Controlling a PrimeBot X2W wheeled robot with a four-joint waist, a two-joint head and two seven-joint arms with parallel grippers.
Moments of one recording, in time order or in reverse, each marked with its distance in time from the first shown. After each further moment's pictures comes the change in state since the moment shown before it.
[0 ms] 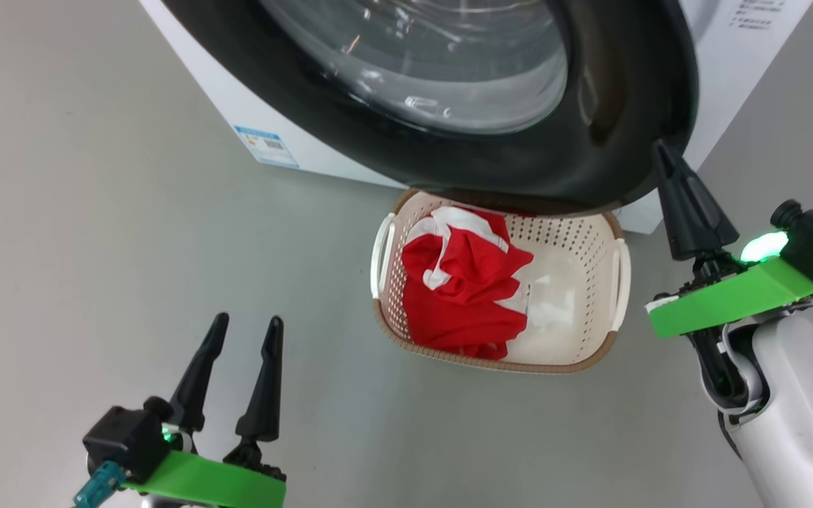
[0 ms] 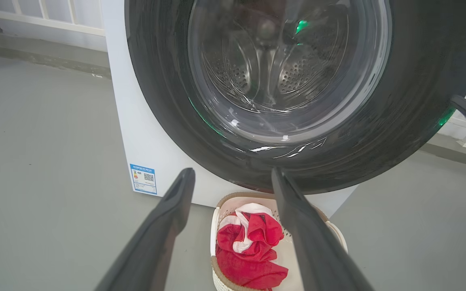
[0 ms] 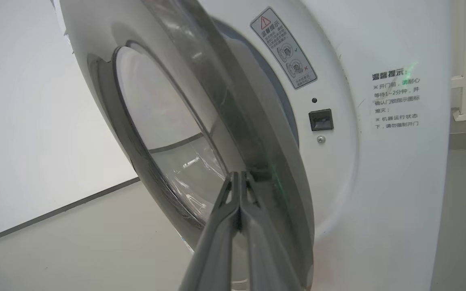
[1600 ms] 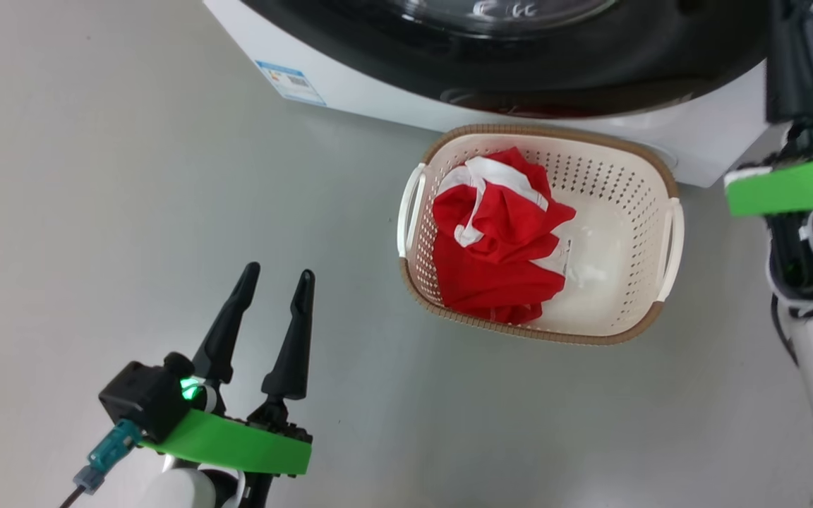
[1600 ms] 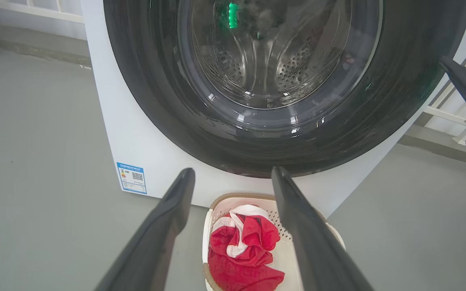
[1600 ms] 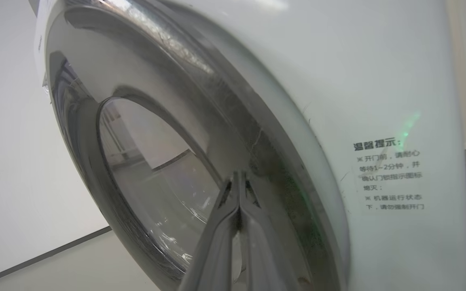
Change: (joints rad) left arm -0.110 -0.007 -0.074 -0.015 -0.049 0.000 0.000; right arm -0.222 -0.051 -0.092 -0.016 0.031 0.007 0.000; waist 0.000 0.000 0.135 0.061
